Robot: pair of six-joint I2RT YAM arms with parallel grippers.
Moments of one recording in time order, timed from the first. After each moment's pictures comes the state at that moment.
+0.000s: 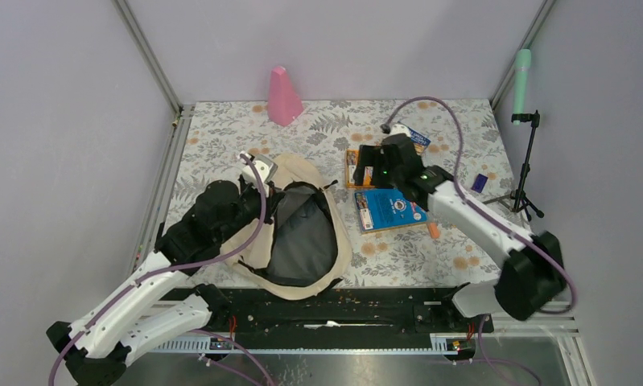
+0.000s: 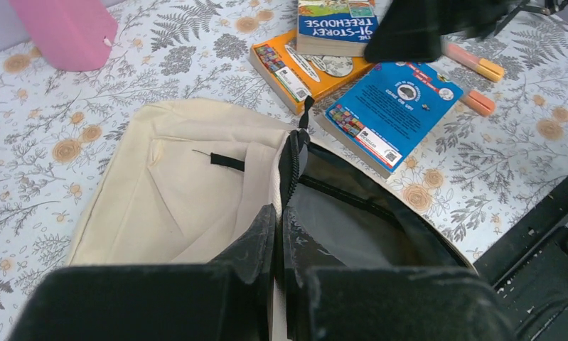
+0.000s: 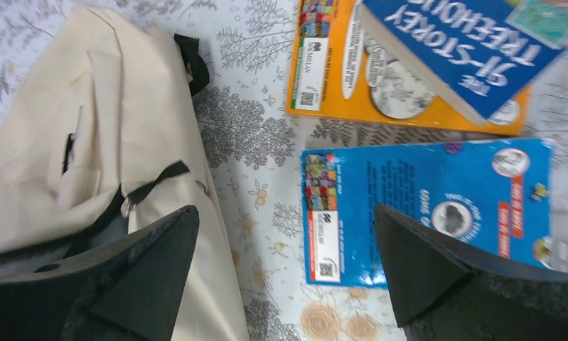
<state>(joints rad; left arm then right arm) -0.74 0.76 0.88 -0.40 -0.08 -0.06 0.57 1.48 1.14 -0.39 0.13 0.50</state>
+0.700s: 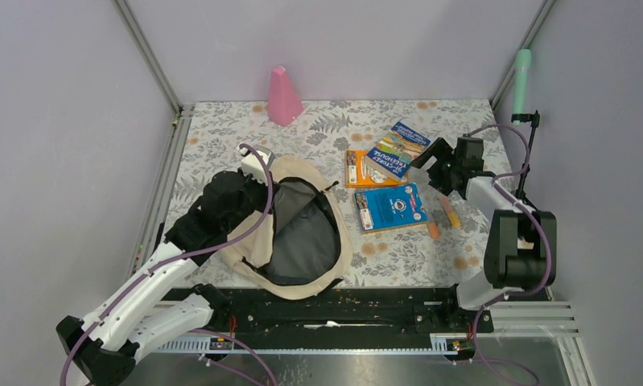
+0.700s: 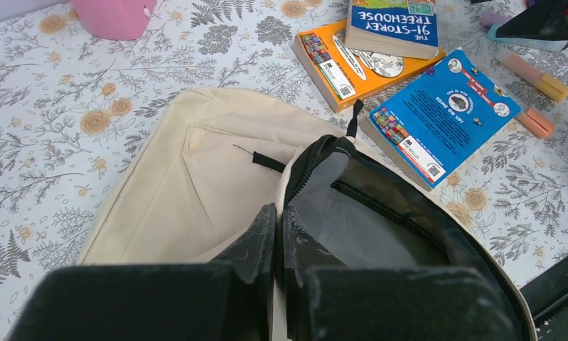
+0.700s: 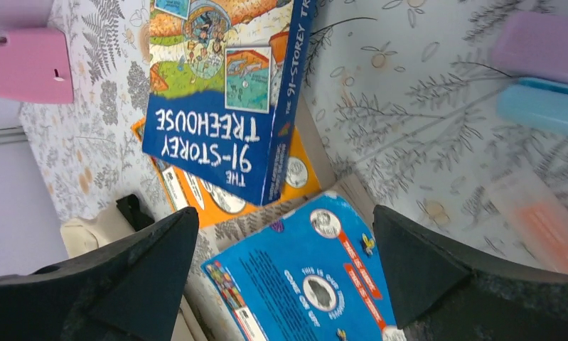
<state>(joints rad) -0.64 0.85 0.86 -0.35 -0.12 -0.10 -0.05 1.50 0.89 -0.14 -0.23 0.71</state>
